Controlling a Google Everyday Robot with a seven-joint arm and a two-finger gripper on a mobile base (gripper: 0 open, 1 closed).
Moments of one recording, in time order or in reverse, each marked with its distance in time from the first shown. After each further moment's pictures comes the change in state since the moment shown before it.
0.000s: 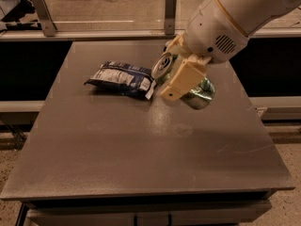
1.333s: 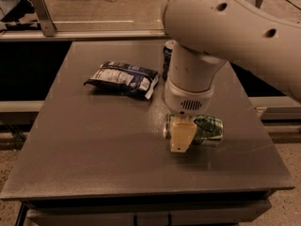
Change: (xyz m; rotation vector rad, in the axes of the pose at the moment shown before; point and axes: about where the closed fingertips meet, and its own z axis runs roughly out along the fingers) arm 0.096 0.041 0.080 -0.097 0.562 0.030
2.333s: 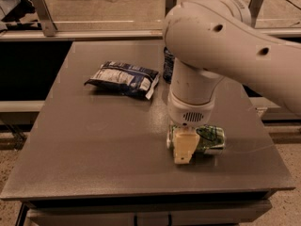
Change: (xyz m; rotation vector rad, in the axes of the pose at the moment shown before) arm 0.012 0.008 0.025 -0.030 0.025 -0.007
